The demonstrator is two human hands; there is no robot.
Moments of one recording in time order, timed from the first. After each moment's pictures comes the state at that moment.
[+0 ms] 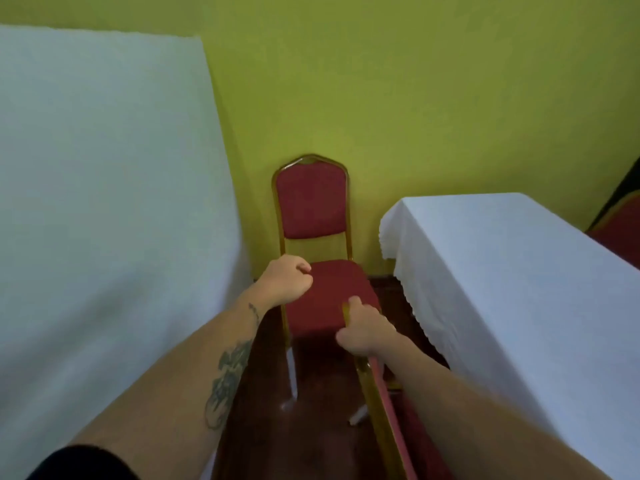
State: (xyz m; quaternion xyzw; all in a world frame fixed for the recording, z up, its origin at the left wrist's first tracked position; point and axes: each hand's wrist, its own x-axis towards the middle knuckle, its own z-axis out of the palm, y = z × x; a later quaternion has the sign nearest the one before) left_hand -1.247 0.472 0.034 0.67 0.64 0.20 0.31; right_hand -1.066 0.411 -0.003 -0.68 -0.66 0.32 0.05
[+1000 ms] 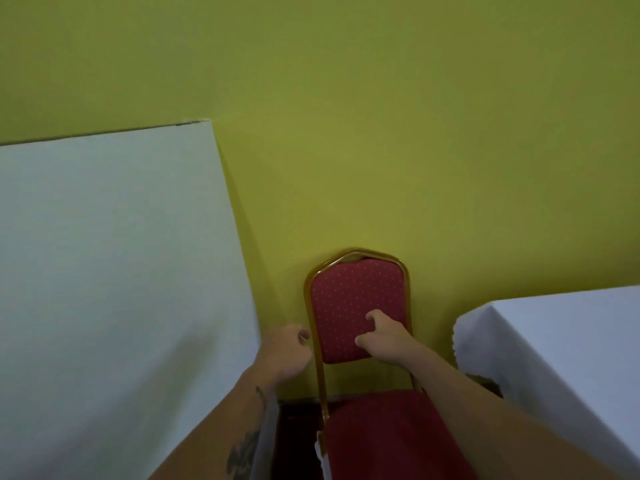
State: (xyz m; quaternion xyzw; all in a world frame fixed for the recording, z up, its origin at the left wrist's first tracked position) left_hand -1.377 0.872 0.052 0.67 0.67 0.17 0.26; right_hand -1.168 0.899 0.036 -0.65 -0.62 0.39 0.21
